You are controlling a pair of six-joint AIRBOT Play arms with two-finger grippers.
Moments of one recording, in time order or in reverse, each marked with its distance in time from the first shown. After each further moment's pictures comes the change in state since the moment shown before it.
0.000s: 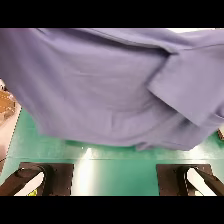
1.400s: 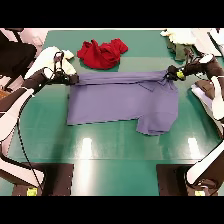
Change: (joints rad) left arm -0.001 -0.749 -0.539 -0.043 0.673 0.144; right arm 0.184 -1.088 0.135 -0.159 -0.299 -0.008
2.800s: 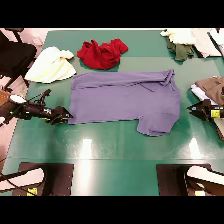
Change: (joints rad) left arm 0.317 0.356 -0.577 -0.321 -0.639 0.225; right arm -0.518 0.725 -1.019 0.209 0.198 -0.303
